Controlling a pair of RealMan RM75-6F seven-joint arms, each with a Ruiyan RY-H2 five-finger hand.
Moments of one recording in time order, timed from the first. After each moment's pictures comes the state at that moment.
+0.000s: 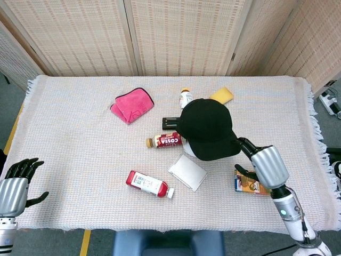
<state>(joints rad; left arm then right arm) -0.11 -1.13 -0.06 -1.68 1.47 1.50 0.17 0.33 -1.25 0.19 -1.69 -1.70 1.43 -0.17</state>
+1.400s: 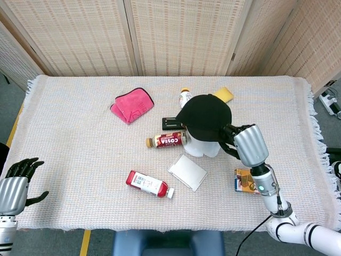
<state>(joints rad) -0.12 -1.15 -0.07 -1.65 1.46 1.48 0.14 0.52 -1.43 0.29 -1.45 -1.66 1.48 -0.12</state>
